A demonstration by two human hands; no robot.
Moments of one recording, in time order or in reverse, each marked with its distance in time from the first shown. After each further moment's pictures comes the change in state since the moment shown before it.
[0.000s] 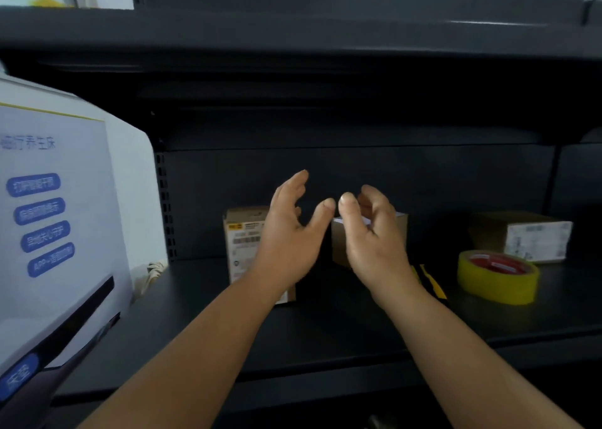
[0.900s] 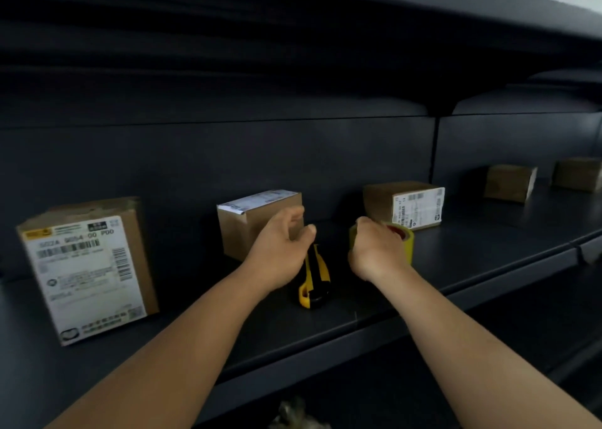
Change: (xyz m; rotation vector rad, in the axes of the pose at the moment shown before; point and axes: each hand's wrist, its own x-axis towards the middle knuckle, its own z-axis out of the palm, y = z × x) left_hand 0.013 -0.018 0.155 0.095 -0.424 -0.211; right_hand 0.042 0.103 -0.145 -1.035 -0.102 0.334
